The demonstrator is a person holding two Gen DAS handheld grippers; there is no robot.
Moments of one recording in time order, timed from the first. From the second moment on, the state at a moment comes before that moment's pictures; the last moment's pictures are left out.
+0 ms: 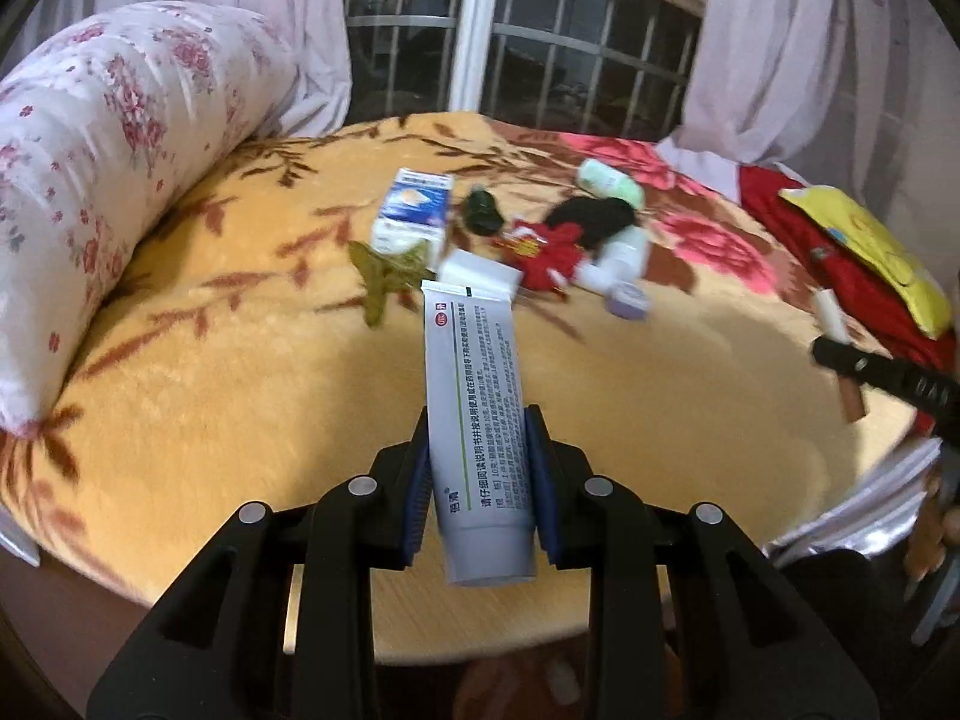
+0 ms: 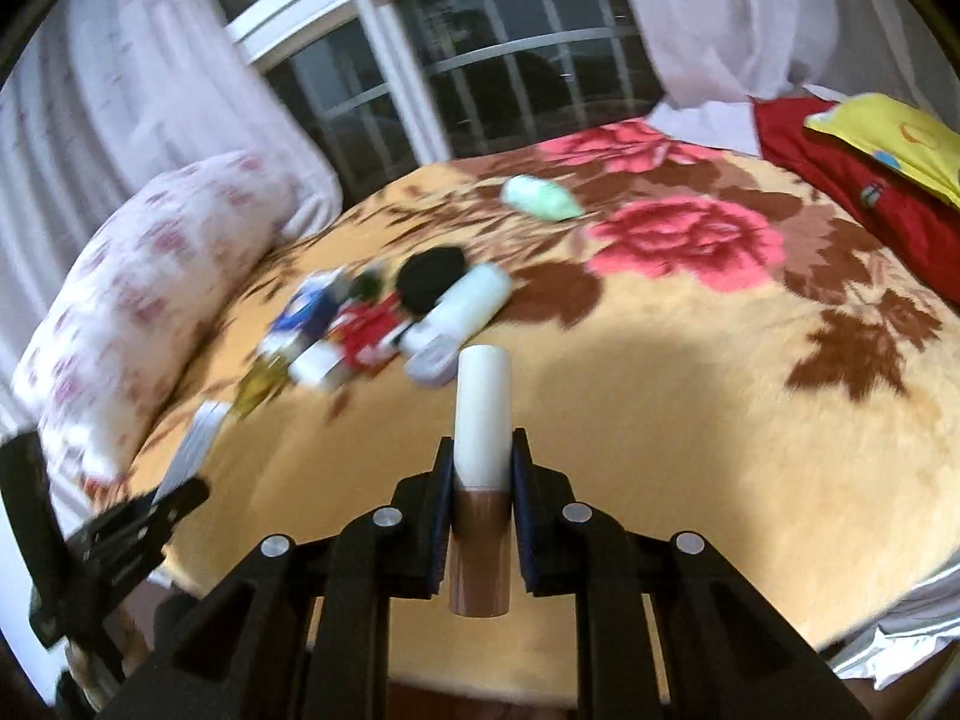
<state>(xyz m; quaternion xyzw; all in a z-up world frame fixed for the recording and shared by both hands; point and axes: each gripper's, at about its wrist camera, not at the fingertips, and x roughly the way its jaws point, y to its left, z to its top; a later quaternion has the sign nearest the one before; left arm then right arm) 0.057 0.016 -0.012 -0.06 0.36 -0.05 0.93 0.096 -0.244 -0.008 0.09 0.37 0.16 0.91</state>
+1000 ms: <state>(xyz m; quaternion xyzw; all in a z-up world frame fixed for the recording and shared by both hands) -0.041 -0.052 -0.130 0.02 0.55 -0.13 0.83 -0.051 -0.210 -0.143 0.01 0.55 0.22 0.80</state>
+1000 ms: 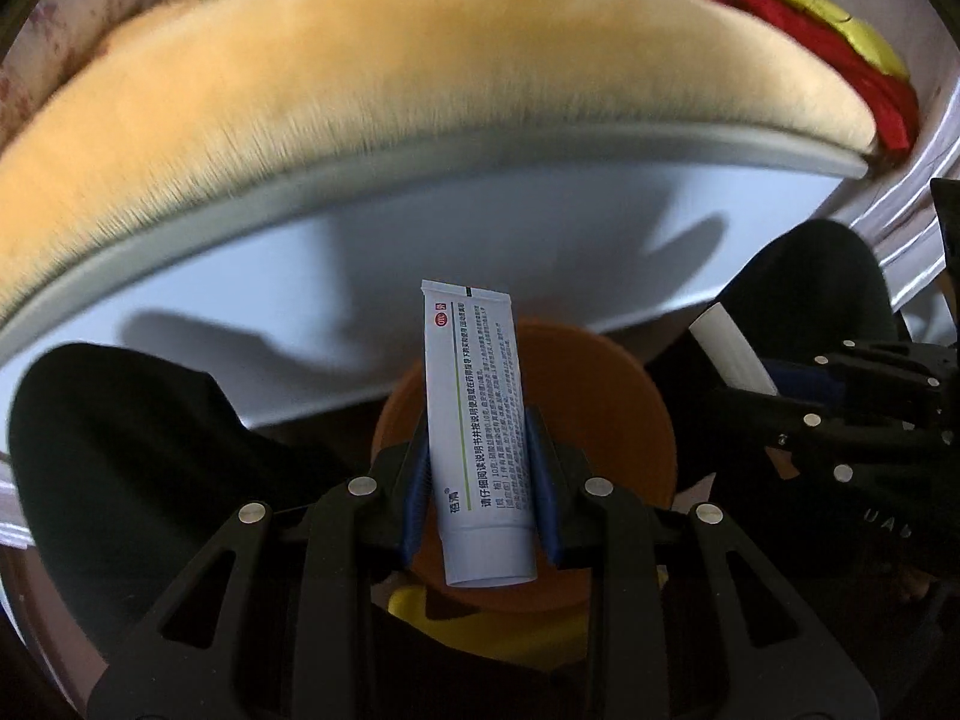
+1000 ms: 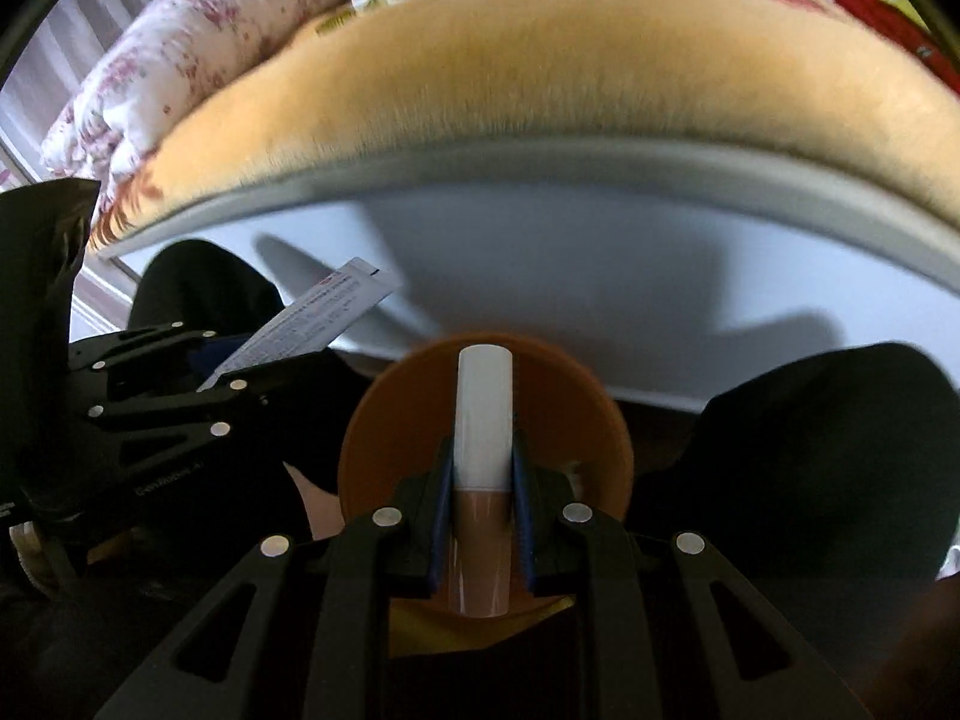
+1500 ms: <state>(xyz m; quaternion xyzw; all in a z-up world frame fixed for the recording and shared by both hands) -0.032 -0.043 -0.154 0.01 0.59 -0.11 0.80 -0.046 -0.216 -0.158 0.02 0.58 0.20 0.79</state>
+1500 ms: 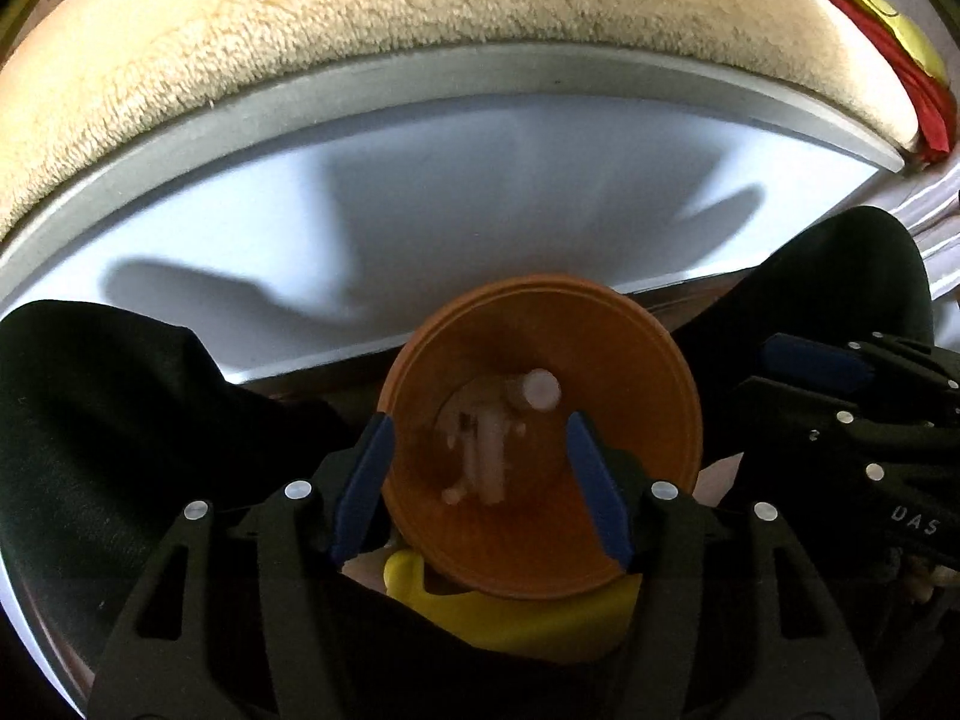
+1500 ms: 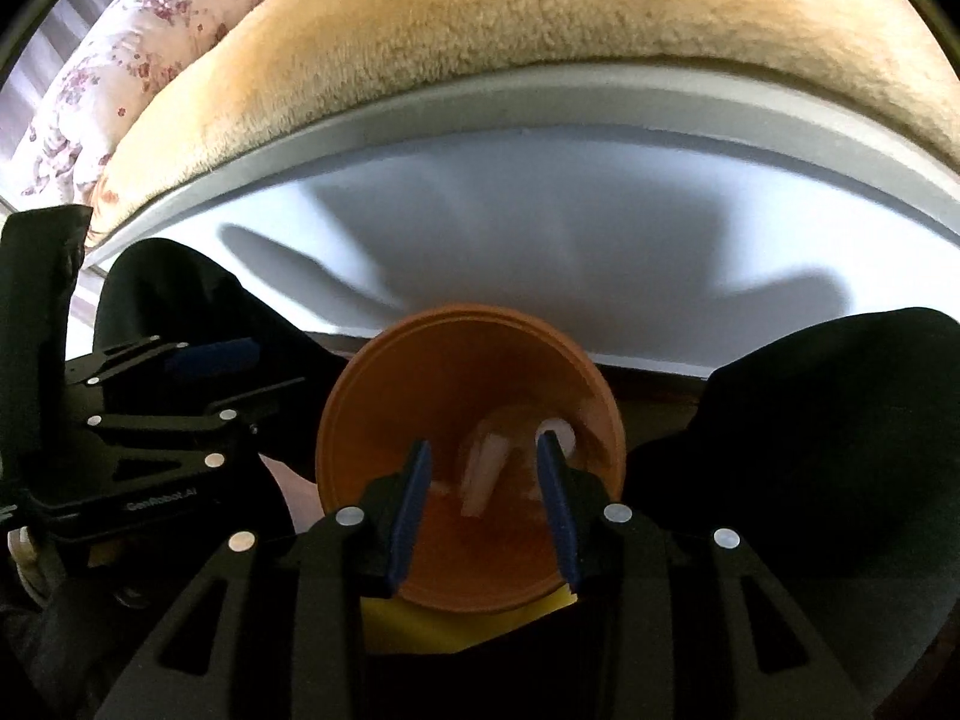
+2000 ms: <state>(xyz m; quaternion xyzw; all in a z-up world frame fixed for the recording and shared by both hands) -0.035 -0.006 -0.039 0.00 0.45 -0.10 0.89 -0.048 -0.230 -0.077 0.05 0.49 0.23 0.84</state>
